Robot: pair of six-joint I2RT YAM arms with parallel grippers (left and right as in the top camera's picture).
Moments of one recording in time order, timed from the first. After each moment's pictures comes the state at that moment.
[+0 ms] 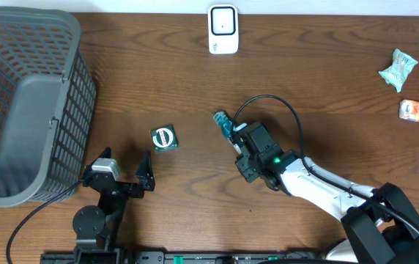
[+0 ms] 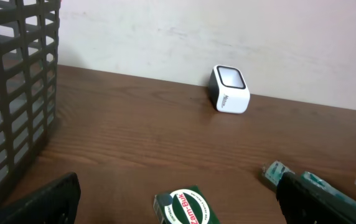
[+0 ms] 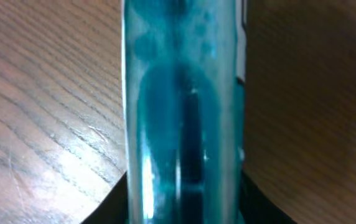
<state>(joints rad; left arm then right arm) -0.01 0.01 0.02 -0.10 0.18 -0.22 0.63 1.60 0.72 -0.23 0.03 0.01</state>
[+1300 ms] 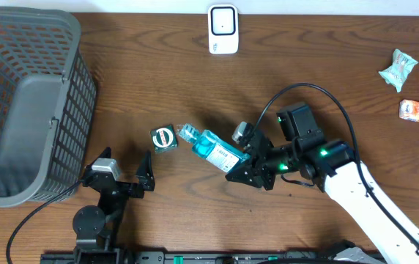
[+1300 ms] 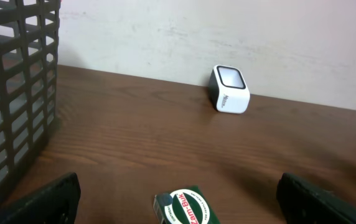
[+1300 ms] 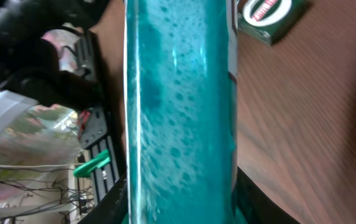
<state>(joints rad) -0.01 0.01 0.02 -0.10 0.18 -0.22 0.45 1.28 0.89 -0.67 -0.86 -0.30</state>
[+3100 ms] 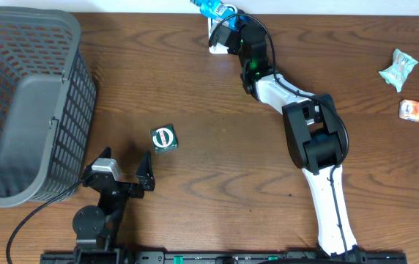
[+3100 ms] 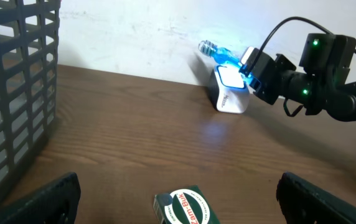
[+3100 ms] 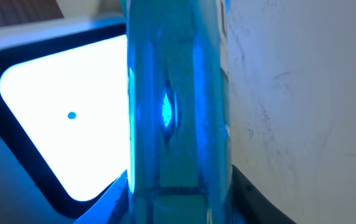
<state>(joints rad) -0.01 0.01 0.02 -0.10 0.18 -0.22 0.36 2.52 1.79 0.54 0.18 -1.10</state>
